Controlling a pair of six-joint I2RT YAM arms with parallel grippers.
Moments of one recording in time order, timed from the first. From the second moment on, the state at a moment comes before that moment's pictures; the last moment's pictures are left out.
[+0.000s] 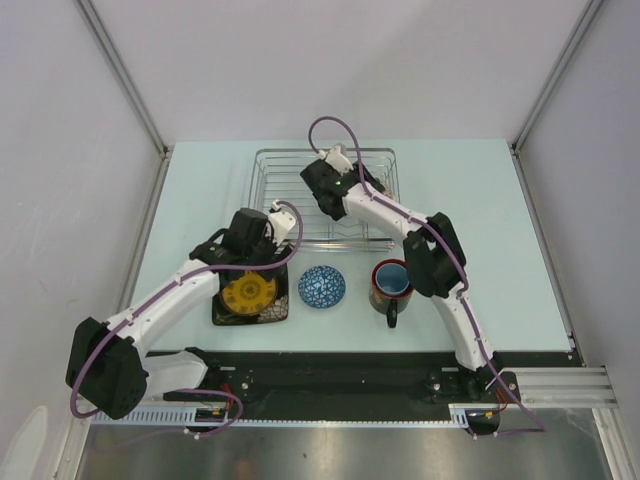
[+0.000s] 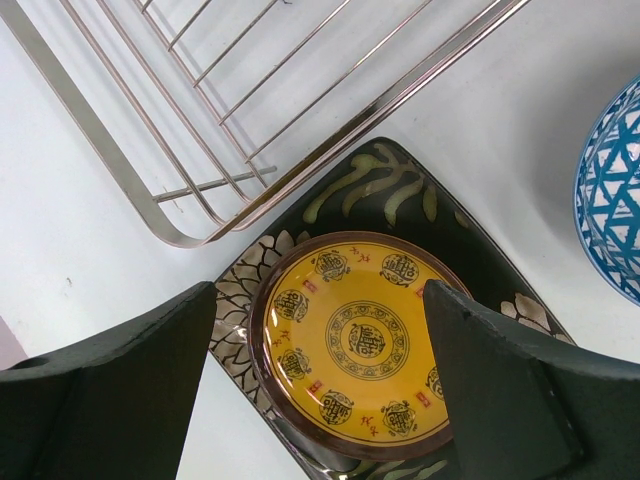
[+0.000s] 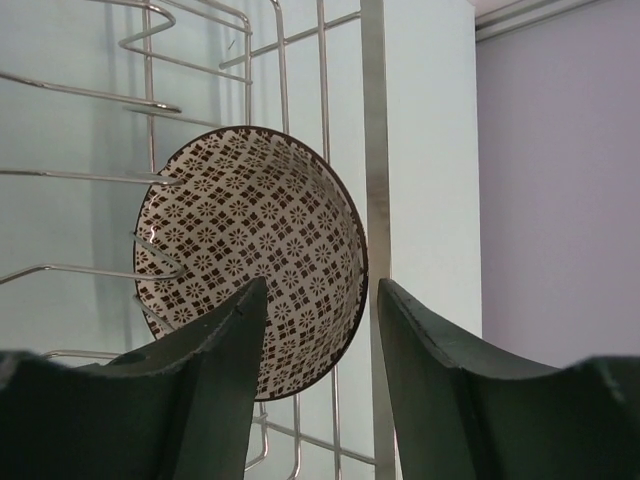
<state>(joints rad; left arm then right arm) -0.51 1.20 0.84 -0.47 -0.16 0.30 0.72 2.30 2.04 -0.79 1.06 0.08</state>
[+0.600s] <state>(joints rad) -0.51 1.20 0.83 -0.46 -0.15 0.30 0.74 2.33 2.05 -0.95 1.12 0.28</state>
